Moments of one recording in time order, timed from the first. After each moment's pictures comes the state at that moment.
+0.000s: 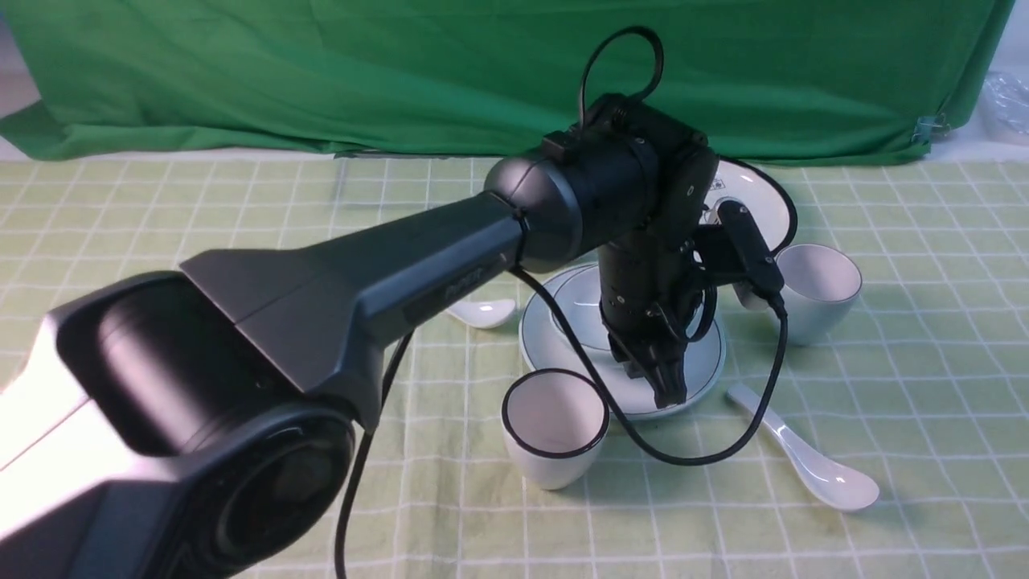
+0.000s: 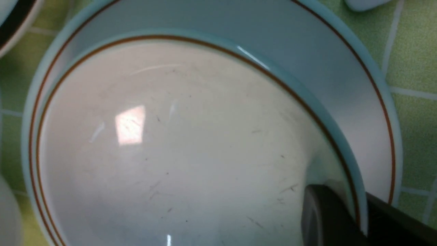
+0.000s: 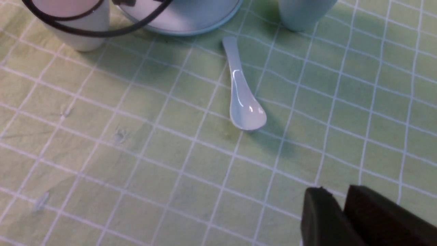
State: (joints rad) right arm 0.37 0.52 -0.71 -0.10 0.92 -0.01; left arm -0.77 2.34 -2.09 0.02 1.14 0.62
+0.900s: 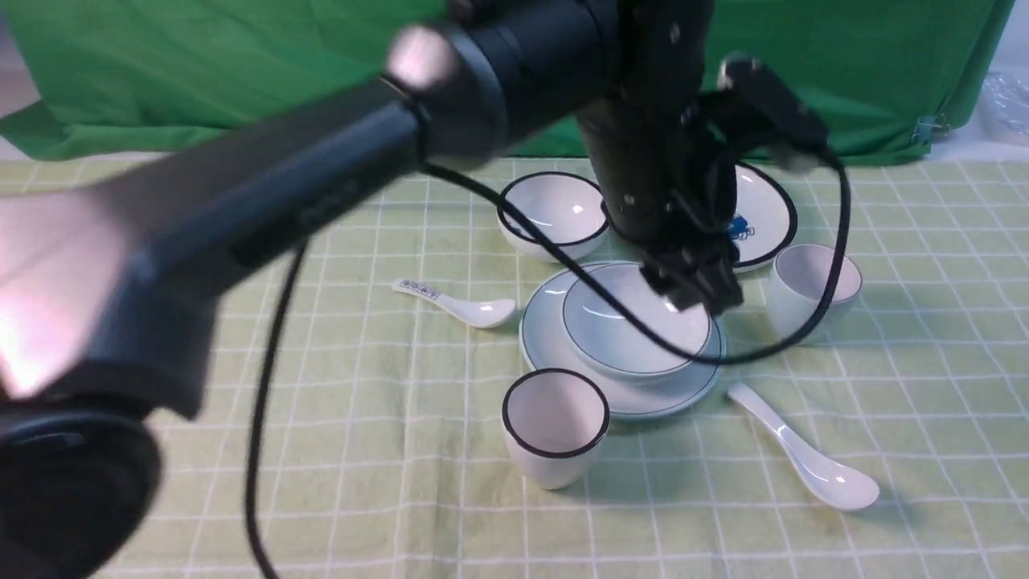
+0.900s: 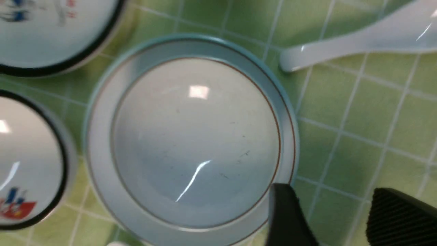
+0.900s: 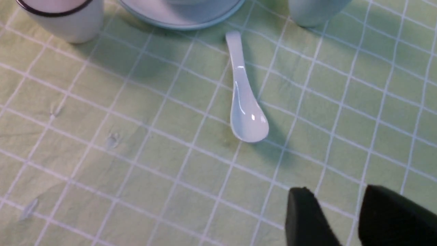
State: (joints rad) right arm 0.37 0.86 -0.87 -0.10 0.90 -0.06; left arm -0.77 2.02 -2.09 -0.07 1.21 0.40
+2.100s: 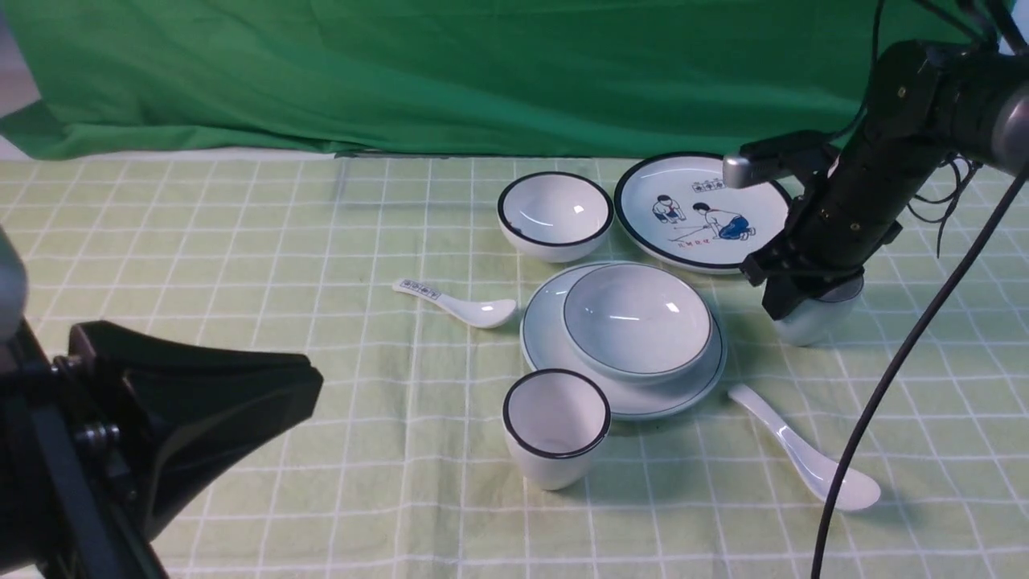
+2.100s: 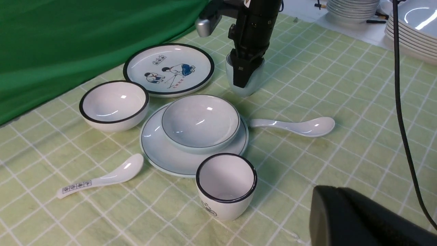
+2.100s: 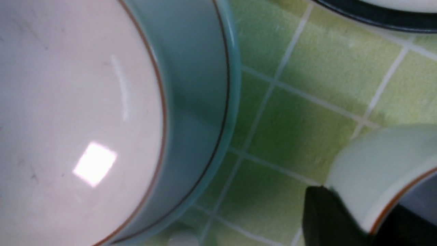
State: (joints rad) right arm 0.16 2.12 -1.73 0.13 0.96 -0.31; left arm -0.77 0.65 -0.74 -0.09 0.54 0.12
